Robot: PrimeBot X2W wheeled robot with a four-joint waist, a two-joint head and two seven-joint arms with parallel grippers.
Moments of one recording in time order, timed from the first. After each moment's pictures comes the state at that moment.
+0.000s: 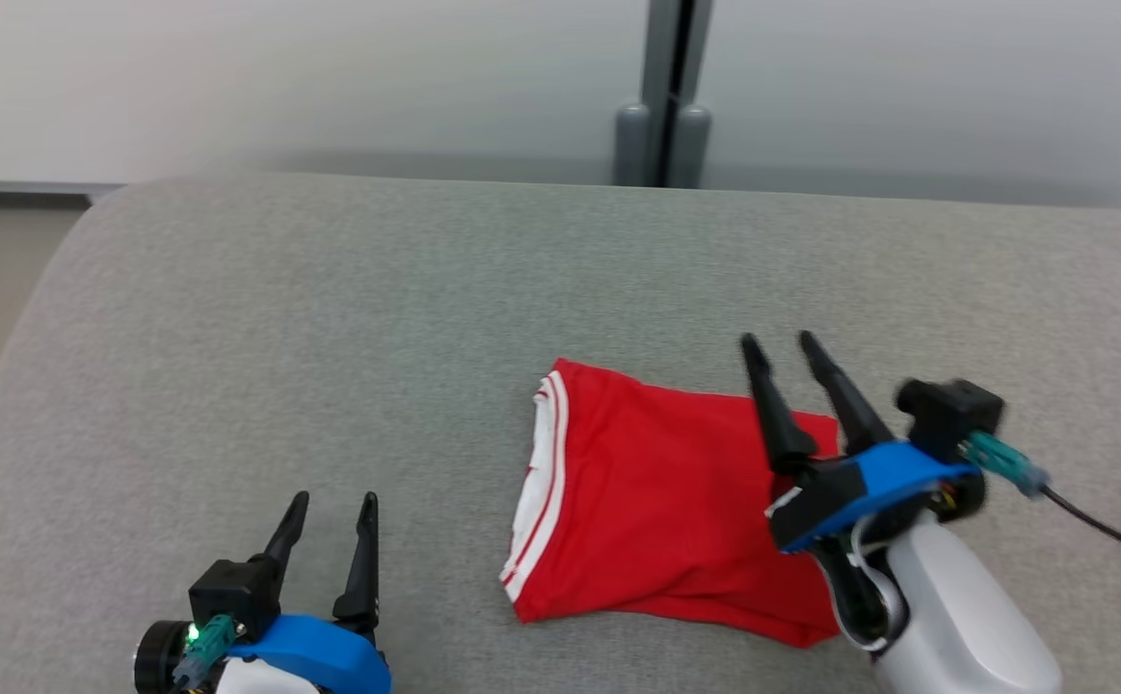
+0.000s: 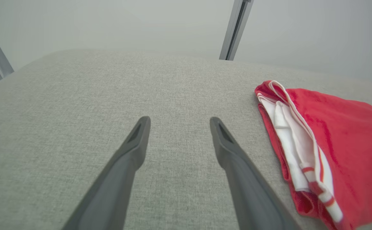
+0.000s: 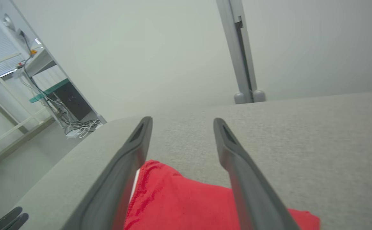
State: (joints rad) left arm -0.12 0.08 -0.14 0.49 -0.22 -0.13 -0.26; right arm -0.46 -0.05 0.27 0.58 0.50 0.13 -0.26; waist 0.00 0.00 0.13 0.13
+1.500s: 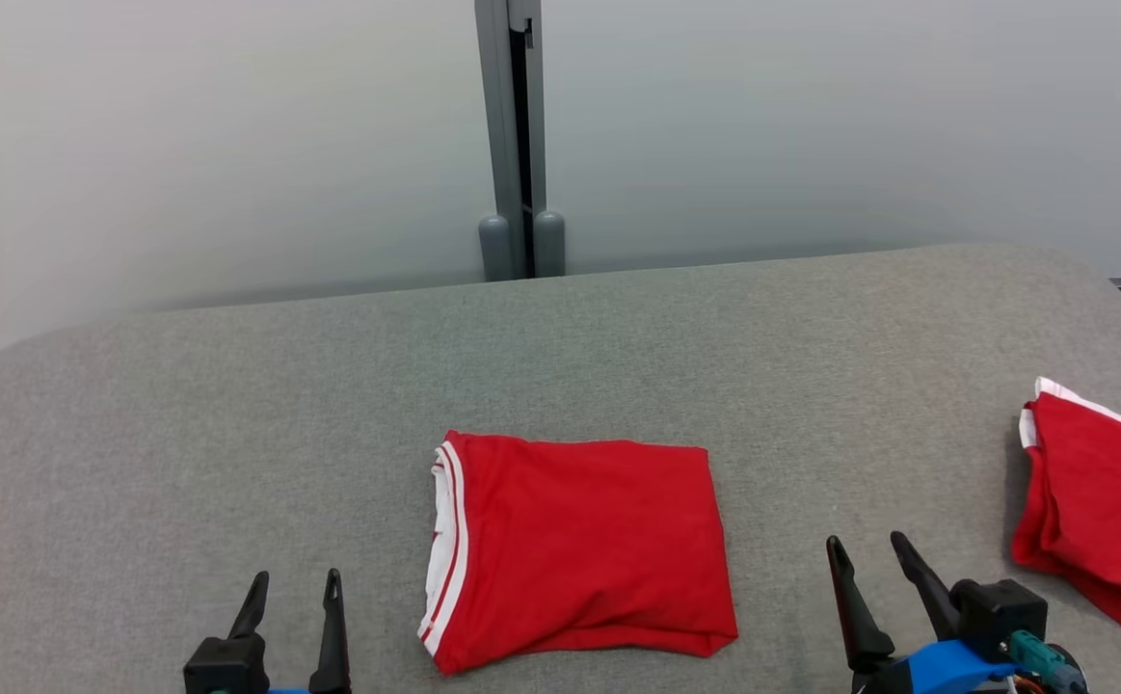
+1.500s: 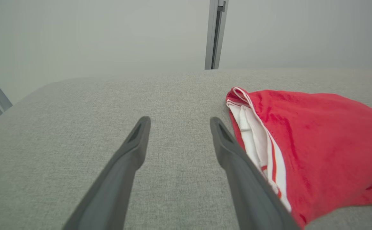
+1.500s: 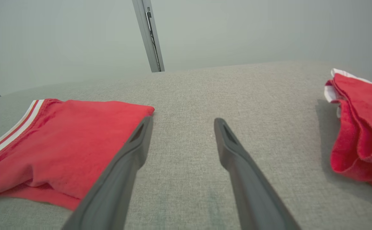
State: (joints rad) left arm 0.01 0.05 -0.03 0.45 -0.07 -0.06 -0.26; right arm -0.08 -0.05 0.05 0.48 0.17 0.13 -0.26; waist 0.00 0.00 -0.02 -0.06
